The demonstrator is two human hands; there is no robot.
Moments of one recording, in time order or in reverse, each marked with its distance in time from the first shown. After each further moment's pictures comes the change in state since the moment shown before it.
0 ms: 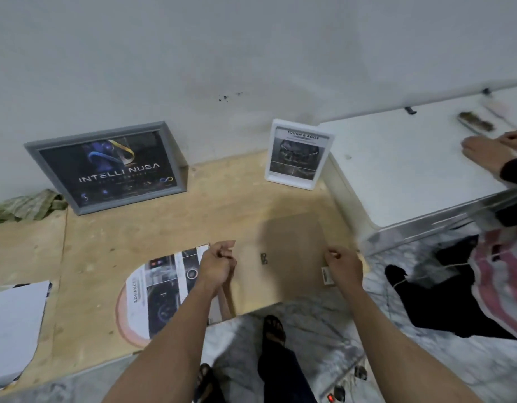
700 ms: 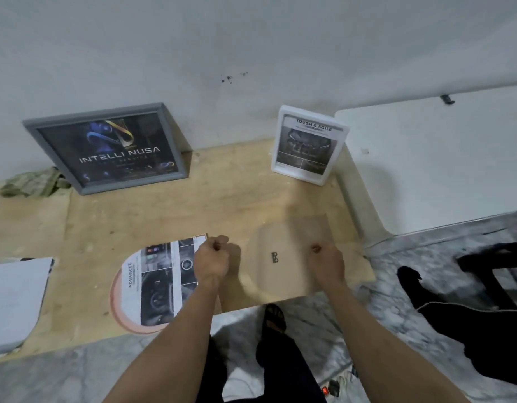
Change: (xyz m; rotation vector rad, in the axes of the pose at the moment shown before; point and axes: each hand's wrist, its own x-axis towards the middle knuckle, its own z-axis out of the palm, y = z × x) left_hand 0.008 -0.005 0.042 0.410 0.346 -0.026; right_hand 0.044 0.005 0.030 -0.192 -0.123 -0.073
